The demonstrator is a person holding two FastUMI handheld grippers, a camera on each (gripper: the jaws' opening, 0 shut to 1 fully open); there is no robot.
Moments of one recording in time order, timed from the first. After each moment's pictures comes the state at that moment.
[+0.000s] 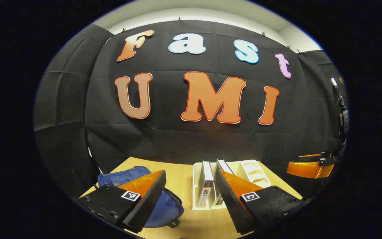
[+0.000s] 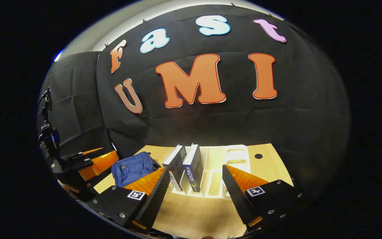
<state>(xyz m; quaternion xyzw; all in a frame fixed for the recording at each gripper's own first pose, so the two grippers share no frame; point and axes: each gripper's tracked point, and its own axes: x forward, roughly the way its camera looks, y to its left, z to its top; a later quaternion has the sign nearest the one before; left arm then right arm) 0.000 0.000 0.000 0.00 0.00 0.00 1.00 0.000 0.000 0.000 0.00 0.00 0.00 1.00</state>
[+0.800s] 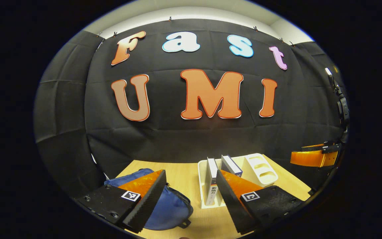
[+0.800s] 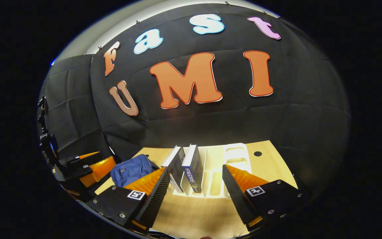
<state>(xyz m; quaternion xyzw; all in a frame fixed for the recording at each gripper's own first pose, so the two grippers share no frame) 0.001 0.017 0.000 0.03 0.00 0.00 1.00 0.008 0.008 0.005 0.02 0.00 -0.02 1.00</state>
